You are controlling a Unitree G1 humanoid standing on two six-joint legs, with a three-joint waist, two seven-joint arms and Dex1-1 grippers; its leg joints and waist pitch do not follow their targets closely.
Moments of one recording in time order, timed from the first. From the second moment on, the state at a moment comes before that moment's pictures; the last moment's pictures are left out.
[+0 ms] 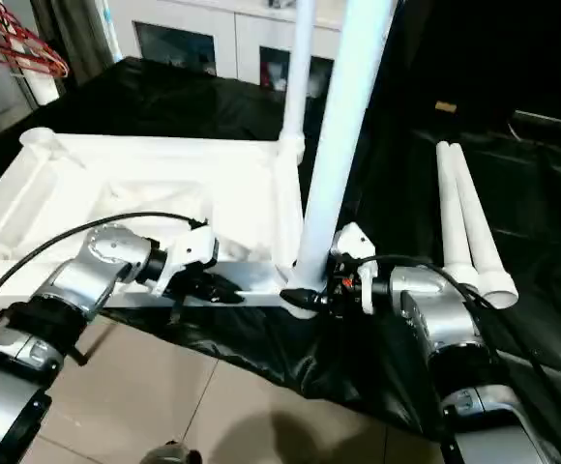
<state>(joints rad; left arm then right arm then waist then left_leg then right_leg) -0.73 0.33 -0.32 0.77 0.07 -0.05 -1.35 -0.50 -0.39 0.13 0.60 0.18 0.12 1.23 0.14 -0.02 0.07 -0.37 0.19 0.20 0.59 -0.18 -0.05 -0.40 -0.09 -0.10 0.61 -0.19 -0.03</state>
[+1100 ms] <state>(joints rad) -0.82 0.14 -0.28 0.97 0.15 -0.01 -0.84 -0.64 -0.13 -0.06 0.88 0.11 -0.01 0.45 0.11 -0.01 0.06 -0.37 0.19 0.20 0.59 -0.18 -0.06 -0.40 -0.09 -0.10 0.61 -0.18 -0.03</state>
